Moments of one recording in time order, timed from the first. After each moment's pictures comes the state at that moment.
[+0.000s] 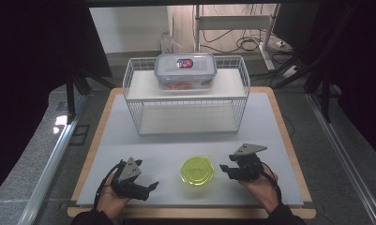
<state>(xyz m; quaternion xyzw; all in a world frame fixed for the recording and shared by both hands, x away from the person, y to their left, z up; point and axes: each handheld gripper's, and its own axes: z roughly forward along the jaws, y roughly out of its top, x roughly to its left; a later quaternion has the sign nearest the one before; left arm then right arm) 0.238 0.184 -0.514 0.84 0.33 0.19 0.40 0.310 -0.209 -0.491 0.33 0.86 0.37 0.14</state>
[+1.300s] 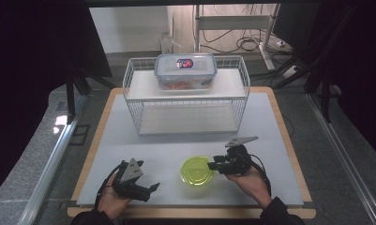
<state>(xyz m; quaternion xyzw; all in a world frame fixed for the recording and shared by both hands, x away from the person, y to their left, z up) 0.238 0.181 -0.516 0.84 0.32 0.19 0.39 0.327 -0.179 -0.484 0.35 0.84 0.41 0.00</state>
